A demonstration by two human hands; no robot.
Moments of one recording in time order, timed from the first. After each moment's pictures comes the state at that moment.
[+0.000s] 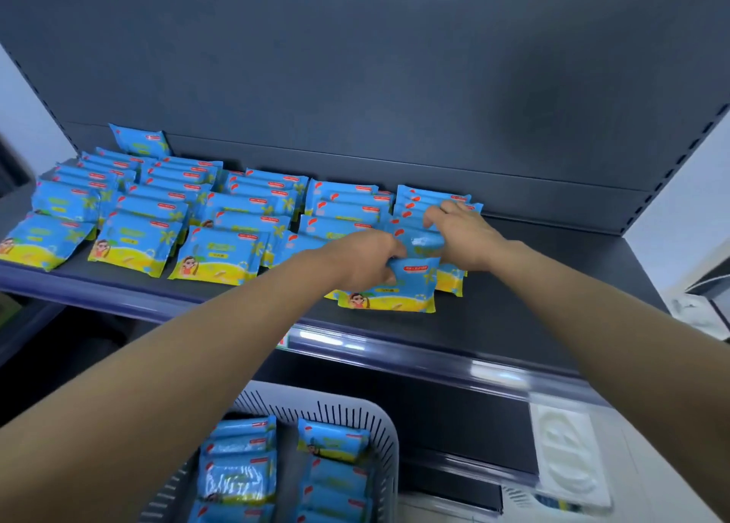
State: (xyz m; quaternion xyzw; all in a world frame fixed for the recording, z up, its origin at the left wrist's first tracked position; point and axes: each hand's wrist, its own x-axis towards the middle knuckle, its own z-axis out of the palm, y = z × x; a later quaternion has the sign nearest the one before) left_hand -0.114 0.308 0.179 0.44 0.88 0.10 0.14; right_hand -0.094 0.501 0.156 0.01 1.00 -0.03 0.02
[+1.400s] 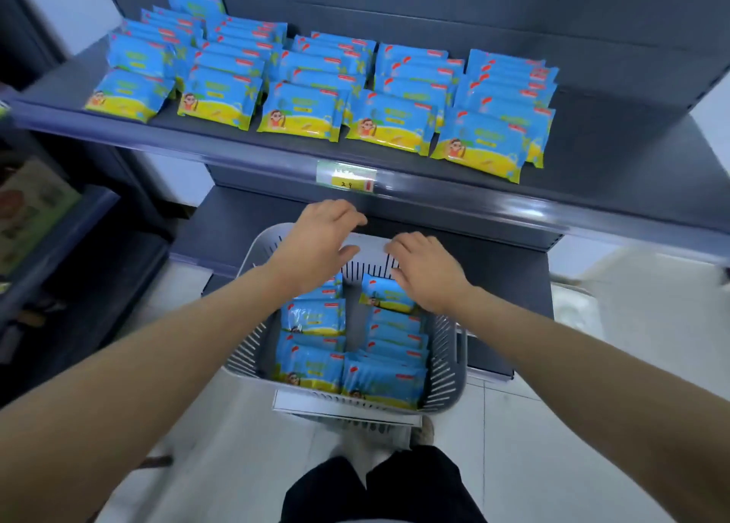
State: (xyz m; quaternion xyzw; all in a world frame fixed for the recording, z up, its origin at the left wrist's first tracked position) left_hand 0.004 0.094 0.071 0.41 0.90 0.16 -0.04; right_hand 0.068 0.284 0.023 -0.12 0.99 -0.03 0.00
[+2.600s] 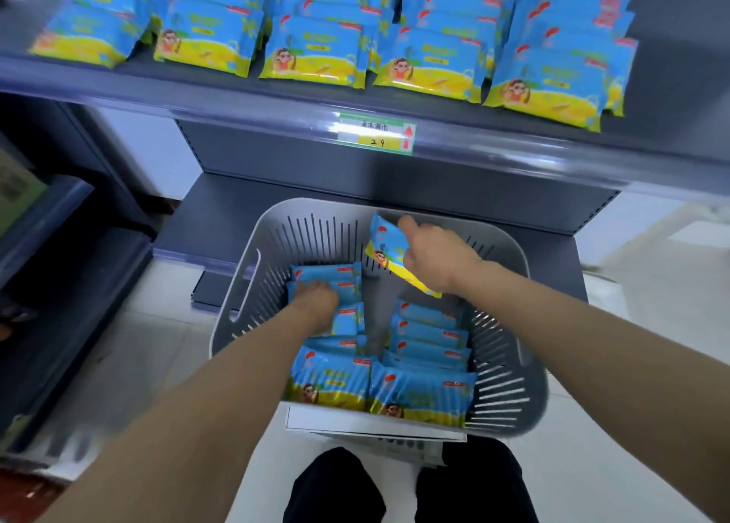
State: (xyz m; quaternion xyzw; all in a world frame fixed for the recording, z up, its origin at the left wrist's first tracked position) left_hand -0.031 0.062 -0.141 0.32 0.89 -0.18 0.27; right_hand 0.021 0.248 -0.039 0.00 0.99 -0.07 0.10
